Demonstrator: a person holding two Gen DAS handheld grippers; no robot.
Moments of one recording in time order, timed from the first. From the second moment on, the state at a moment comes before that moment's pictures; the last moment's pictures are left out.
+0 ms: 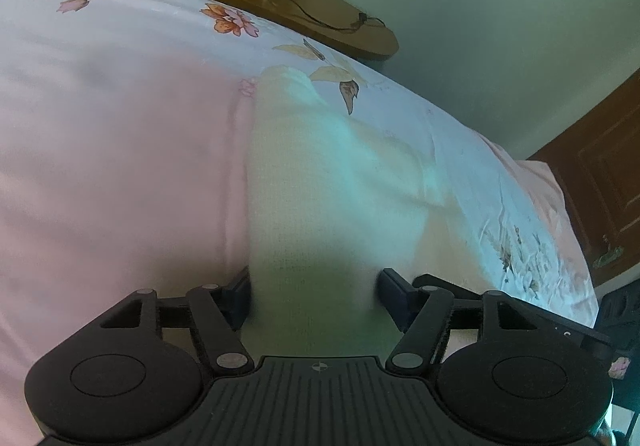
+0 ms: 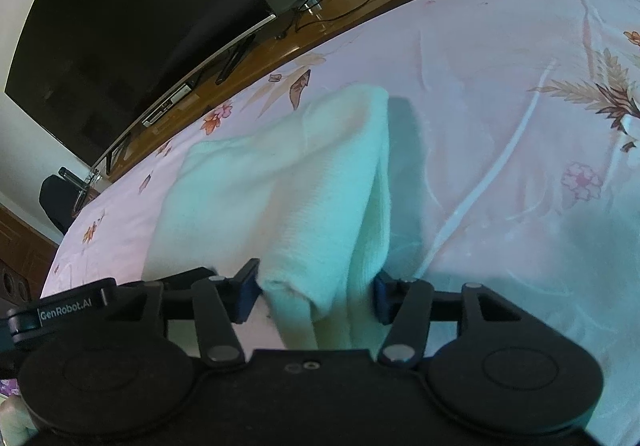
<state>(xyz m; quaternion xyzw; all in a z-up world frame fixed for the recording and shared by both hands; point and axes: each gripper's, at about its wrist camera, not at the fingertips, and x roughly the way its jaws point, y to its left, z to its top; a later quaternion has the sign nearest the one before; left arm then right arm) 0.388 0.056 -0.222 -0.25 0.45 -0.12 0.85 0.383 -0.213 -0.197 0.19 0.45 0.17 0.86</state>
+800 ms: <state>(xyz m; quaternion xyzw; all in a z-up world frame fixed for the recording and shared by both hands) 0.375 0.040 -0.203 -0.18 0.42 -0.10 0.88 0.374 -0.205 -0.186 0.17 0.42 0.18 0.87</state>
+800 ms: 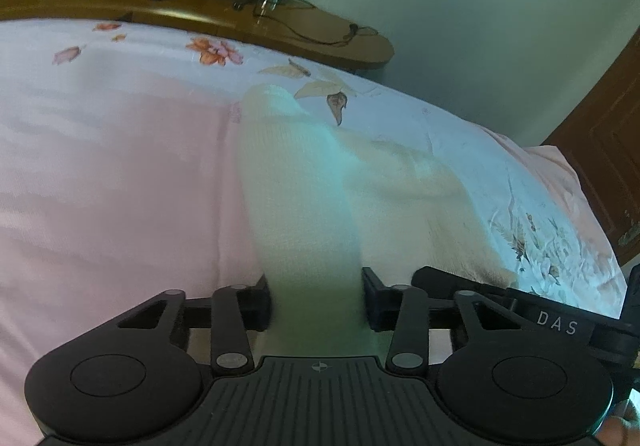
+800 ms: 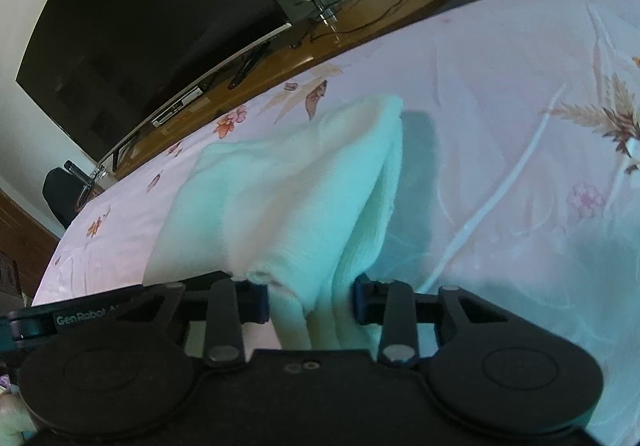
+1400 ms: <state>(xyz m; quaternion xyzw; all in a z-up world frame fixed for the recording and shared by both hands) 0.339 0.101 -0.149 -0.20 0.37 -0.09 0.90 0.363 -0.142 -0.128 0.15 0.38 0.25 0.88</state>
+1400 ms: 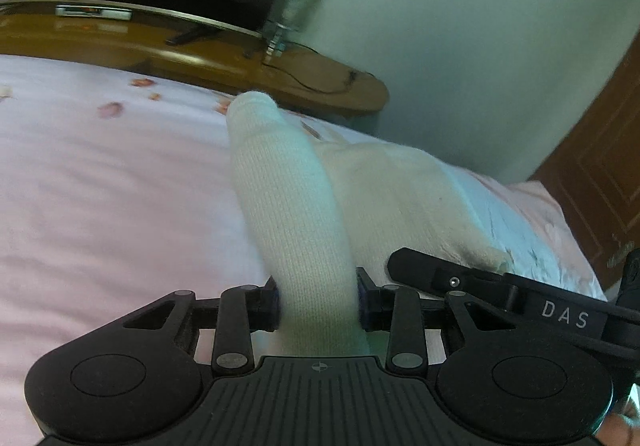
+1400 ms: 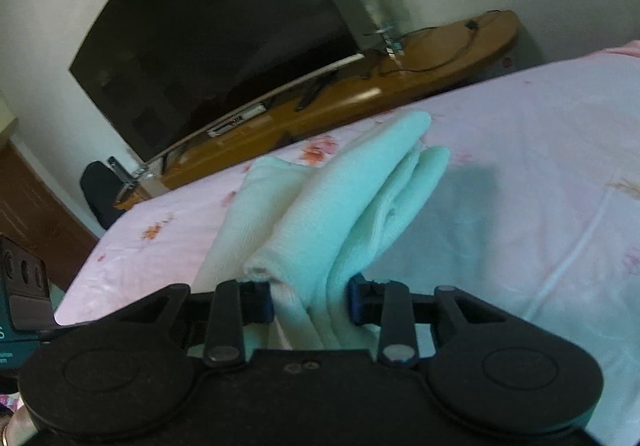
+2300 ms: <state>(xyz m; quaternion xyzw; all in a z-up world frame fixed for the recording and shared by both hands) 0.267 0.321 -0.180 -0.20 0.34 0.01 0.92 0.324 0.086 -0.155 0.12 0.38 0.33 0.86</state>
